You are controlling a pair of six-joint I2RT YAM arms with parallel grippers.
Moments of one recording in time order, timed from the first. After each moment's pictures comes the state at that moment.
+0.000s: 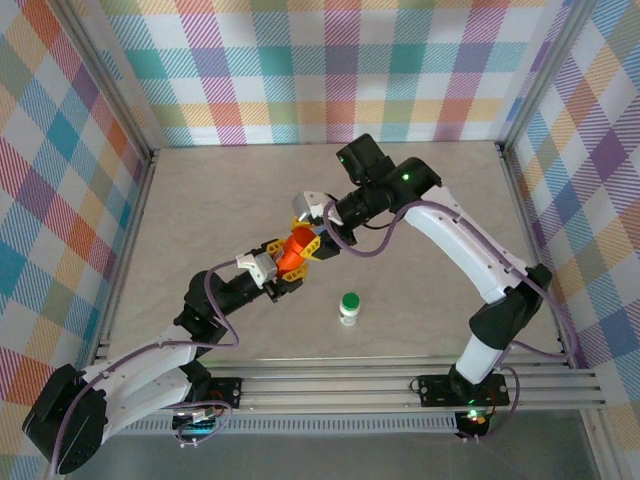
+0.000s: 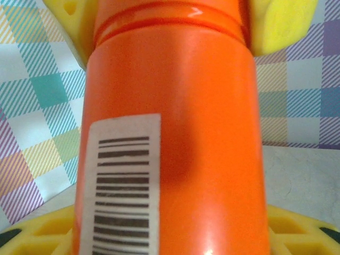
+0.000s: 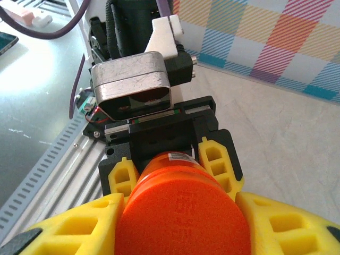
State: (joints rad) left arm -0.63 0.89 0.29 0.78 0.37 0.13; right arm 0.73 1.70 1.92 -1.20 -0.88 -1.01
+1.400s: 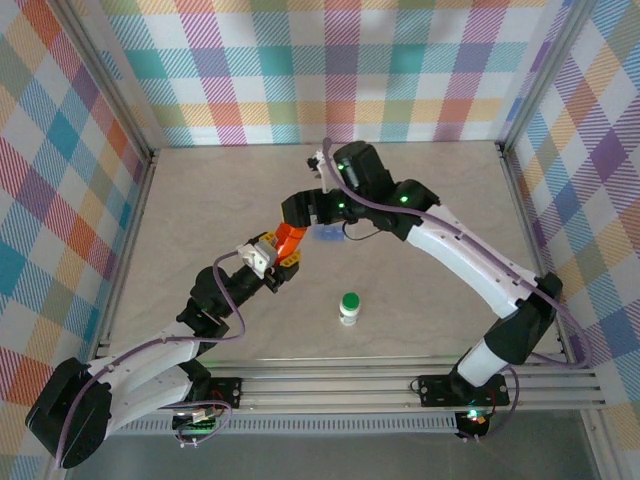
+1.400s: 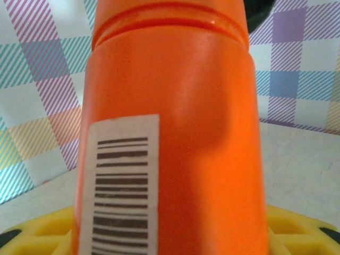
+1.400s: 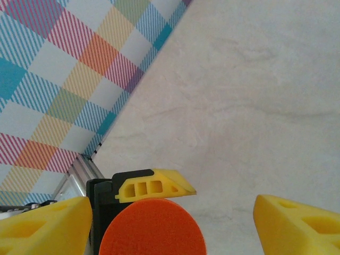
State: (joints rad) left arm -0.63 0.94 0.30 0.73 0.14 0.13; right arm 0.81 1.59 1.70 -0.69 -0.31 0.49
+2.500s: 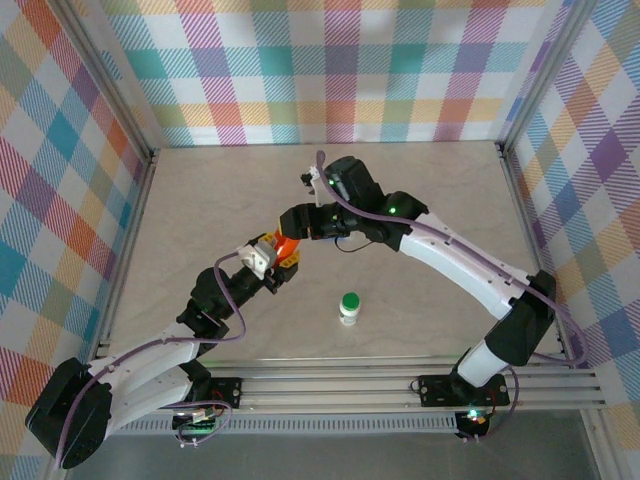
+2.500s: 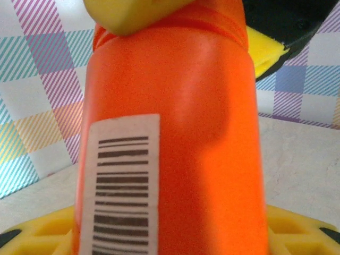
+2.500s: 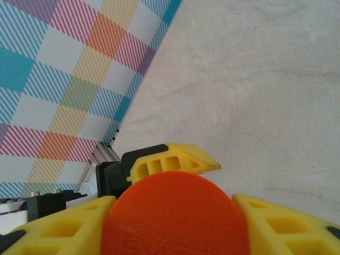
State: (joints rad) left arm -0.63 0.93 0.28 0.72 0.11 0.13; right arm 0.84 1.57 1.58 -0.62 -0.37 0.61
